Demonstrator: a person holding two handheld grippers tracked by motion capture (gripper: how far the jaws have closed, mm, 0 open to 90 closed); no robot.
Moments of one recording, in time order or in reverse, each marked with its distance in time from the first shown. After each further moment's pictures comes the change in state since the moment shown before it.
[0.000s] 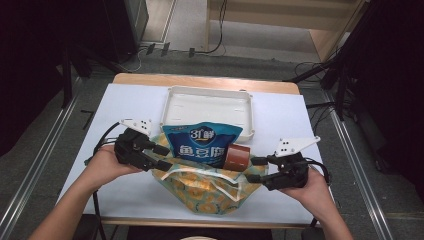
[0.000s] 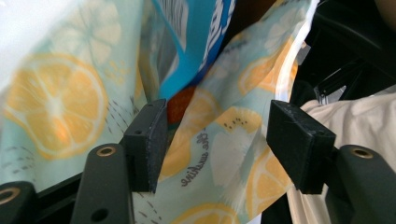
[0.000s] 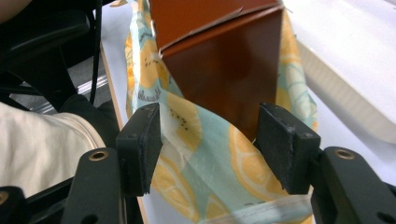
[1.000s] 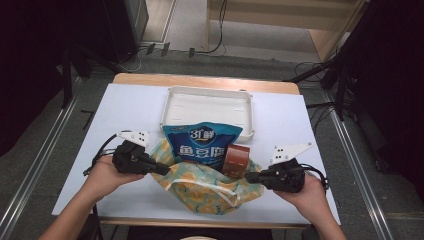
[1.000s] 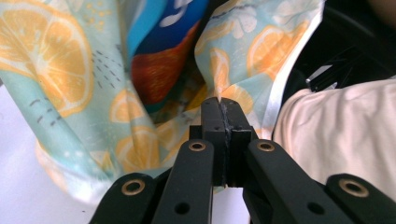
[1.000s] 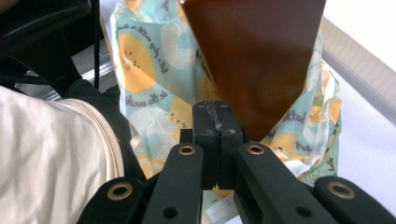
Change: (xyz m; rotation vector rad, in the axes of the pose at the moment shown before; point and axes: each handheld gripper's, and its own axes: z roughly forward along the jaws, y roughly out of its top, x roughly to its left) left arm -0.013 -0.022 0.004 -0.015 -0.050 0.000; right arm 0.009 -0.010 0.009 0.061 0.009 0.019
